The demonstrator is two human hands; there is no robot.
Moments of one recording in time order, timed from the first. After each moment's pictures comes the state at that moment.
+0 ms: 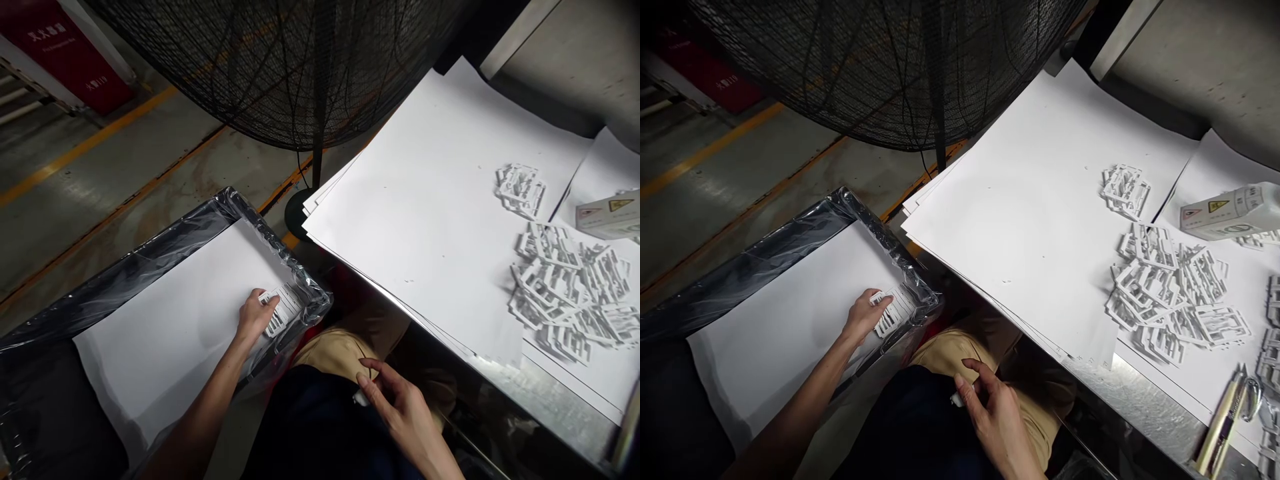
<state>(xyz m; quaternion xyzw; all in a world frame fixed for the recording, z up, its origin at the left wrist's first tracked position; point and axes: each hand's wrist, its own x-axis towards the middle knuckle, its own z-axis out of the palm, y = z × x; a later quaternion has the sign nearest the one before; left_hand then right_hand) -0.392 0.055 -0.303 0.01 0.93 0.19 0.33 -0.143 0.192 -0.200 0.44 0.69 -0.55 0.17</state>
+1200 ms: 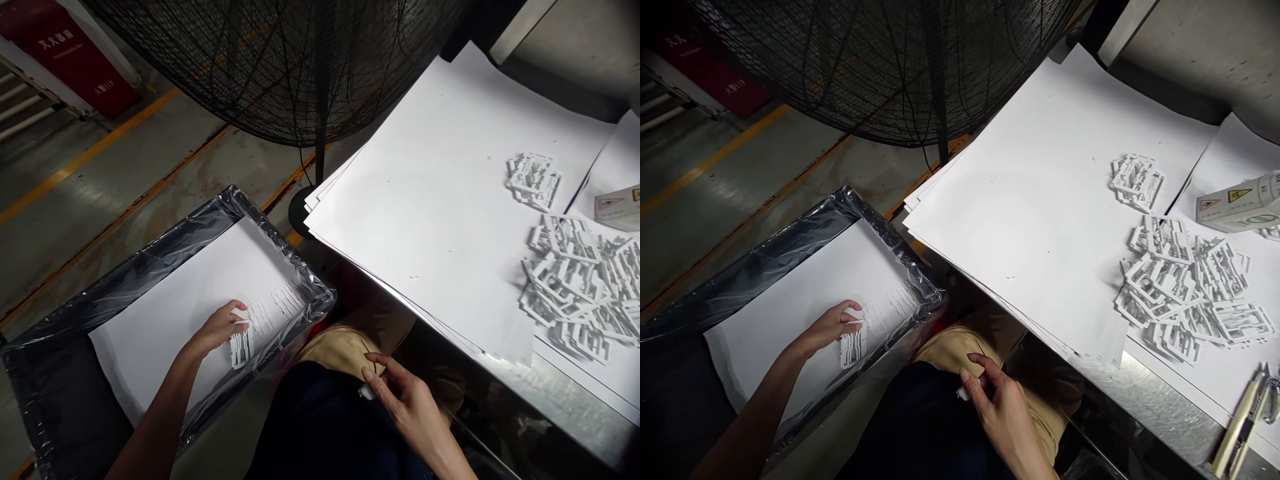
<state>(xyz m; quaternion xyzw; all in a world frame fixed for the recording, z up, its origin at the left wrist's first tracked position) -0.436 -0.041 -0.298 0.08 0.83 0.26 0.50 -0.141 0.196 -0.204 0.43 0.70 -0.54 0.18</state>
